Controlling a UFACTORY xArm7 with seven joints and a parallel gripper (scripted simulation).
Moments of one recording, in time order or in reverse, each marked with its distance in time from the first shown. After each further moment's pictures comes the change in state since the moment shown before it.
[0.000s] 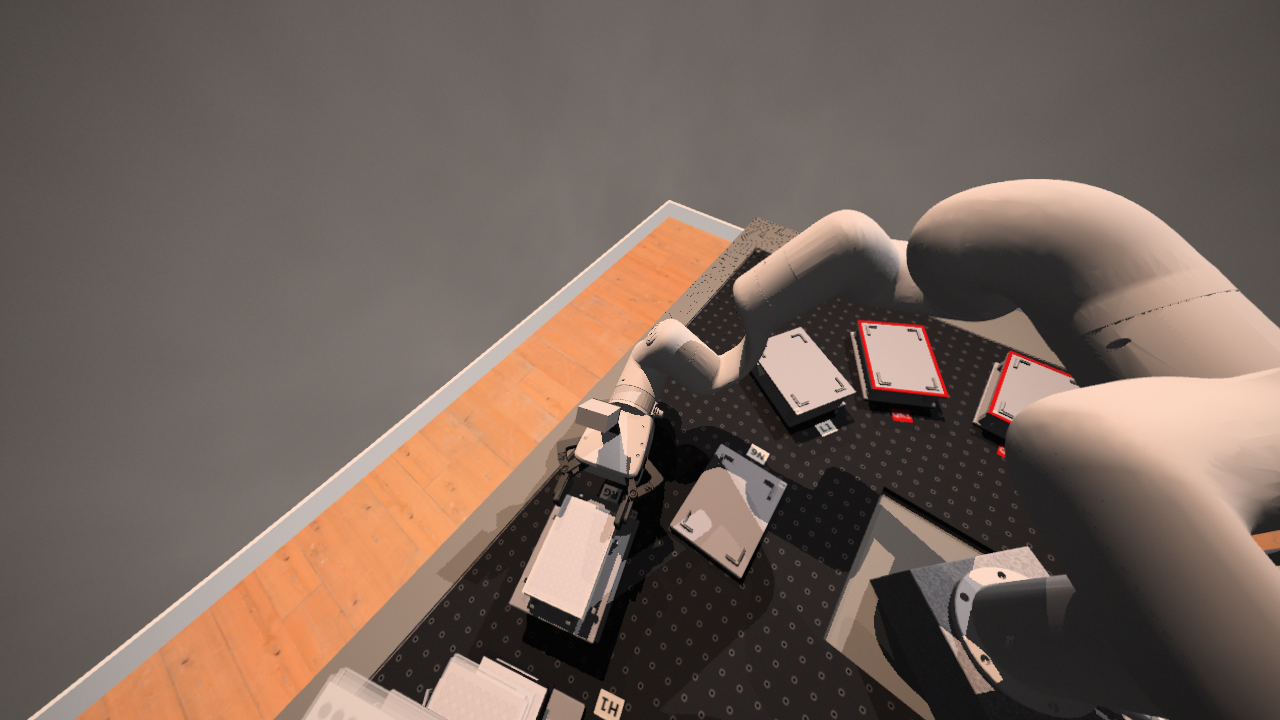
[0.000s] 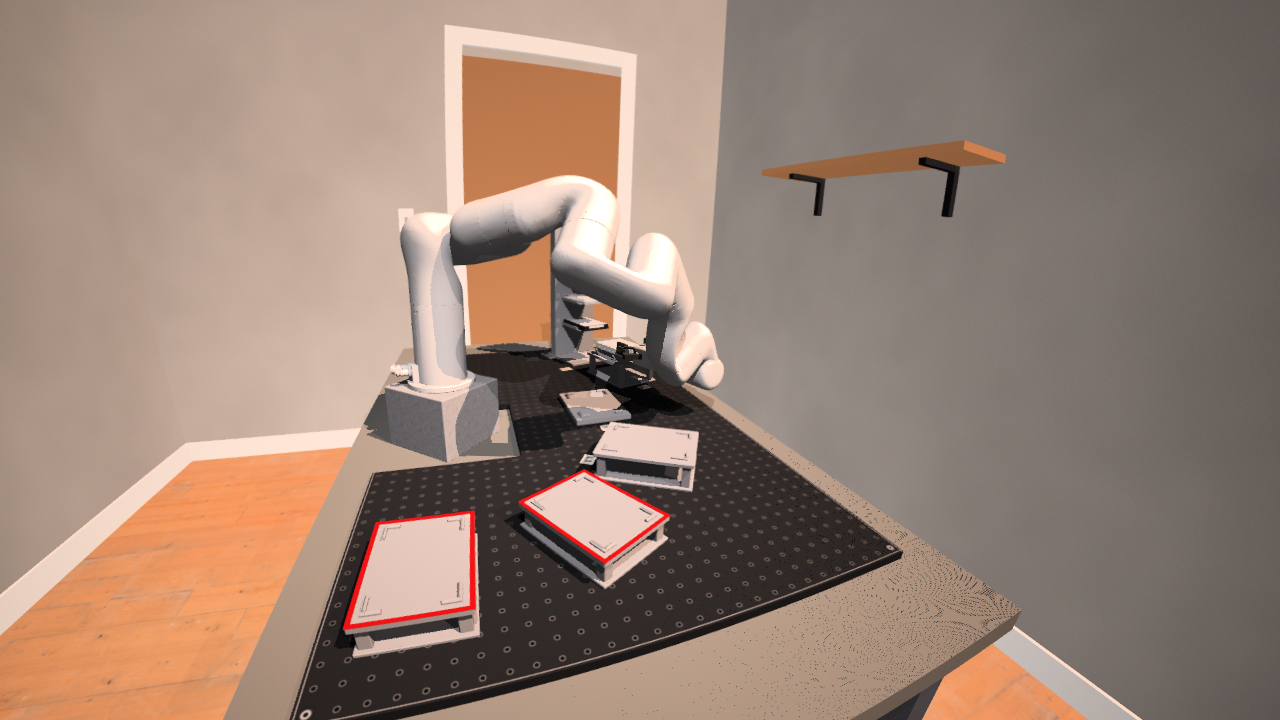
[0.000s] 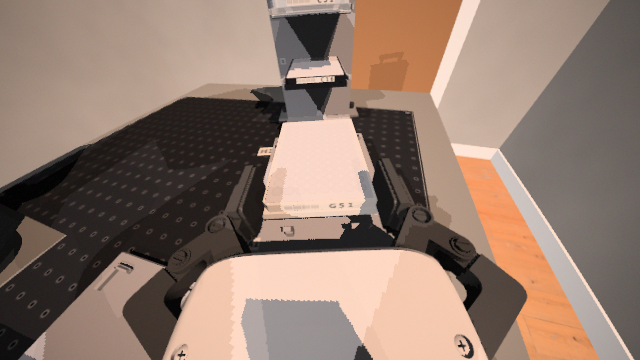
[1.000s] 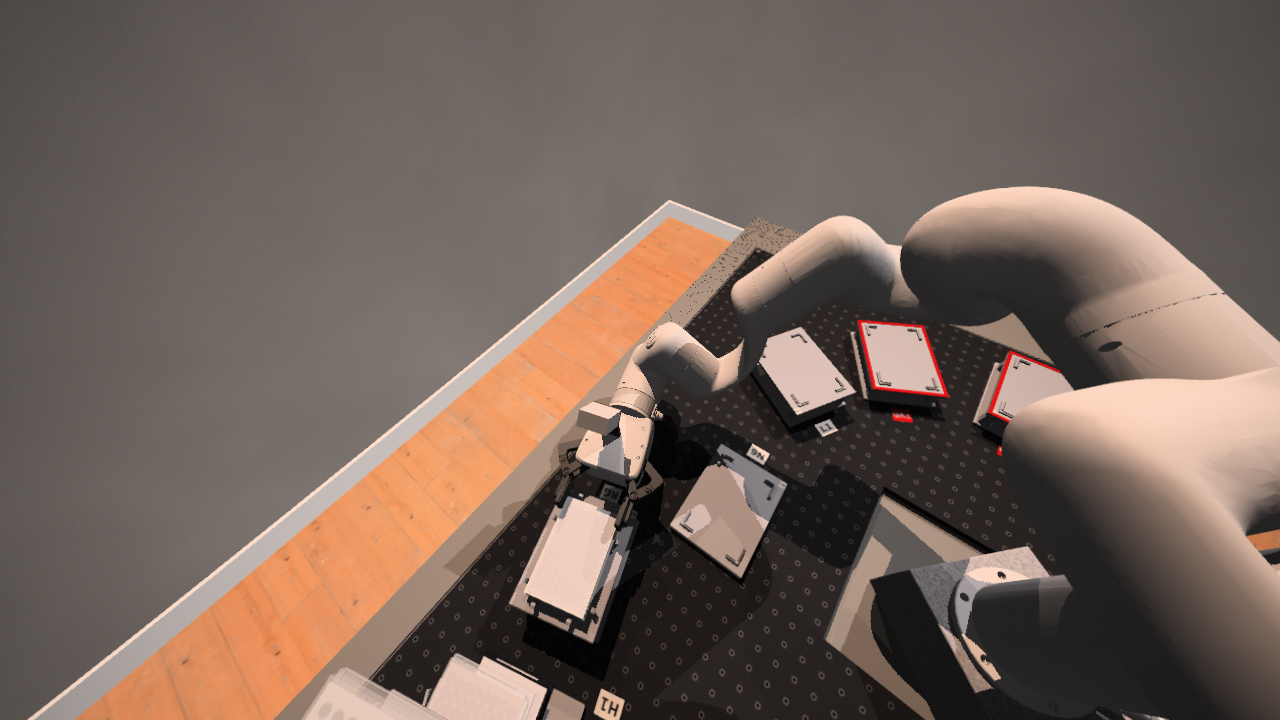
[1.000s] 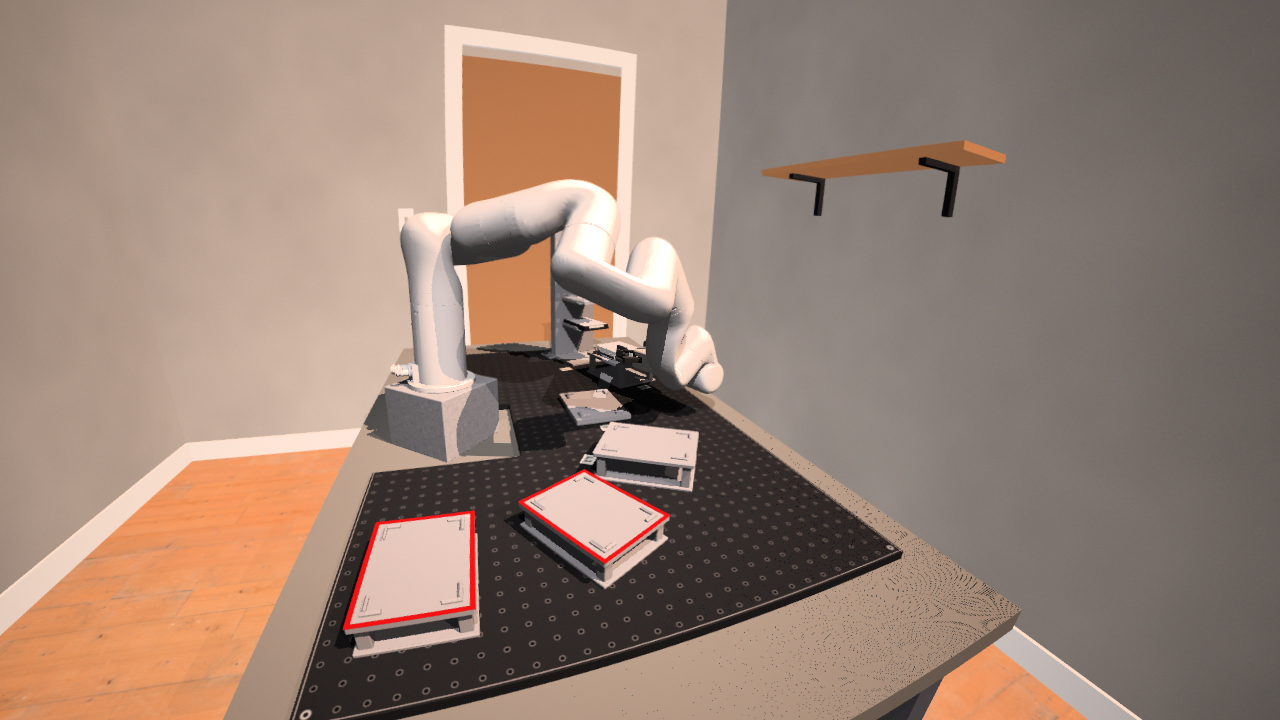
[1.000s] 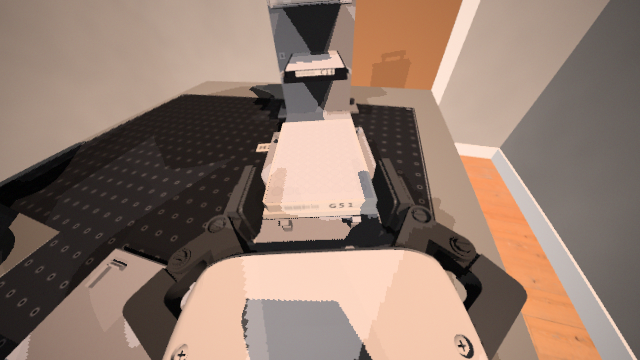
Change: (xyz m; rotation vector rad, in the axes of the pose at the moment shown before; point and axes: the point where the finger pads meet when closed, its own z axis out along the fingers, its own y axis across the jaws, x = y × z) arm -0.009 0.000 0.000 0.000 0.000 0.000
